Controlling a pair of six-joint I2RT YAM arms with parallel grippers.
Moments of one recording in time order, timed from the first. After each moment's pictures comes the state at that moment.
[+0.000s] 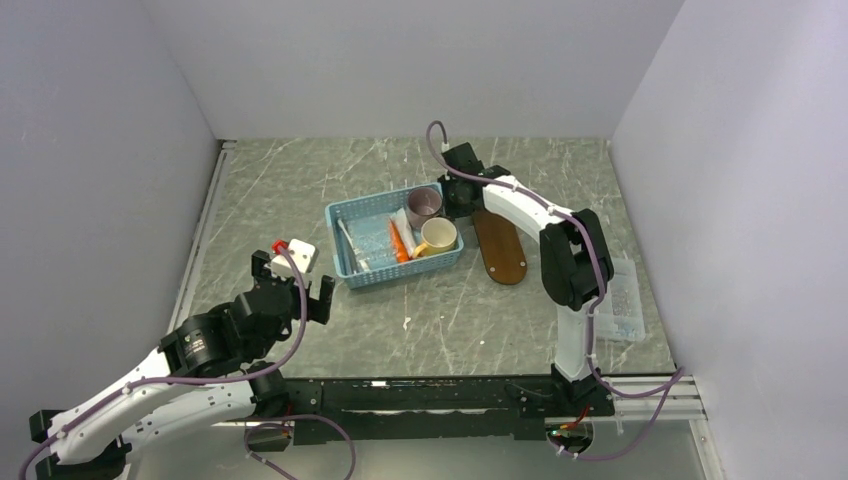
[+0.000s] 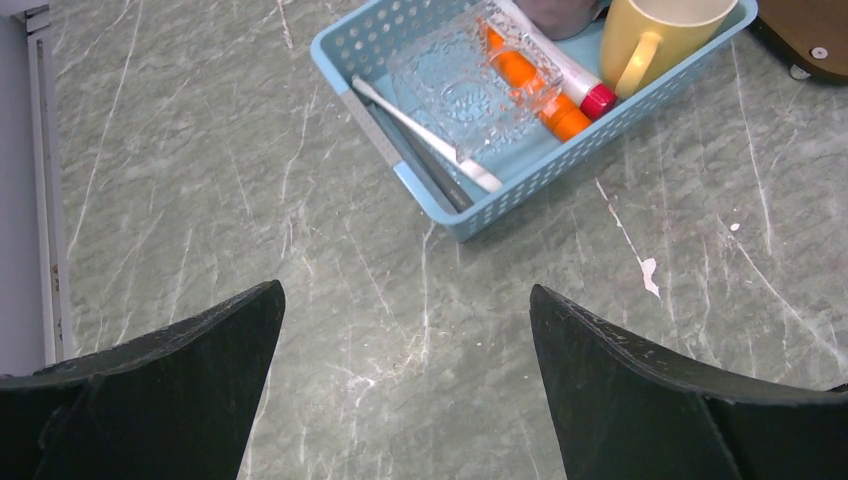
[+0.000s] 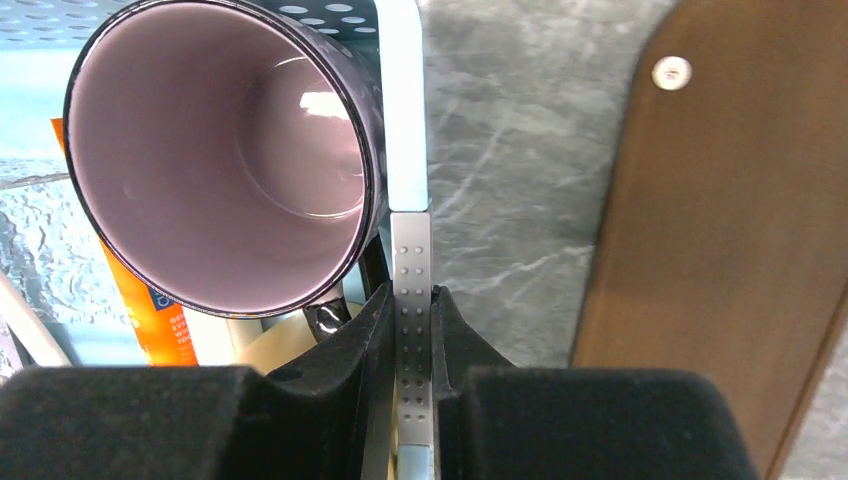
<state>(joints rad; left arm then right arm) -1.03 0.51 0.80 -0.79 -0.68 -0.23 0.50 2.00 1.58 -0.54 0.03 0.27</state>
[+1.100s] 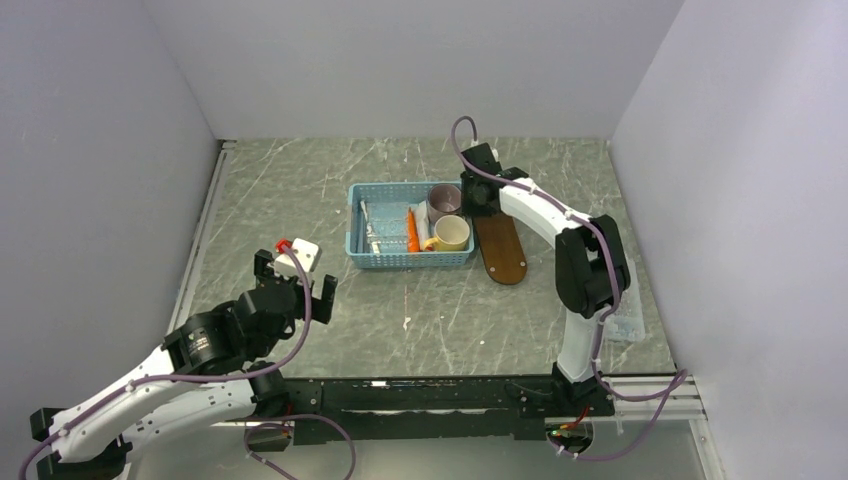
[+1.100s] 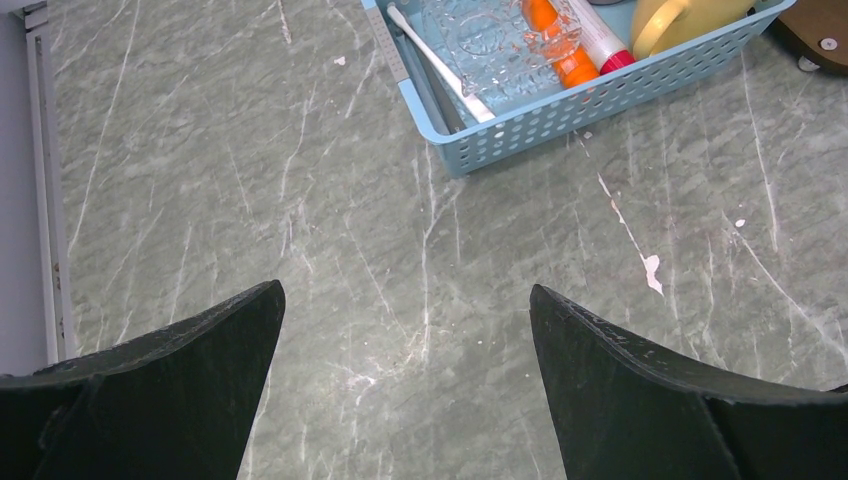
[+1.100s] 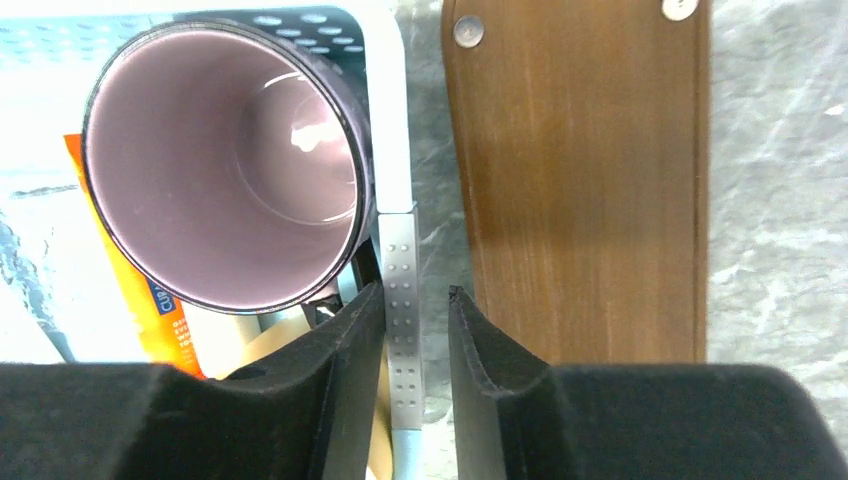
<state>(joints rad) -1.03 0.53 0.80 -0.78 -0.68 -0.23 0.43 1.92 1.49 -0.54 0.16 0.42</state>
